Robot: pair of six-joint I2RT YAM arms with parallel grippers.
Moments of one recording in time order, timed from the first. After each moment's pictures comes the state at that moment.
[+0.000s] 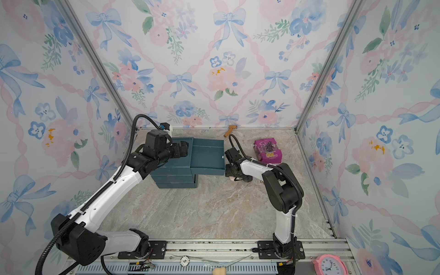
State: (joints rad) left arm -0.43 1.31 1.26 -0.52 -0.14 -0.37; right arm 0.54 1.92 1.23 -0.47 0.16 0.52
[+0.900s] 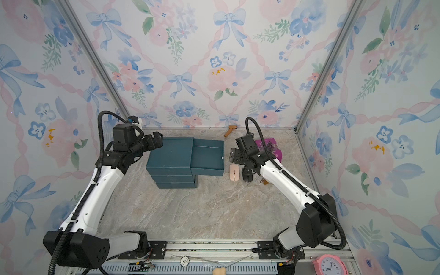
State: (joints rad) left arm -0.02 1.26 1.30 -0.58 0.06 -0.30; right arm 0.51 1.46 1.29 -0.67 0.21 0.57
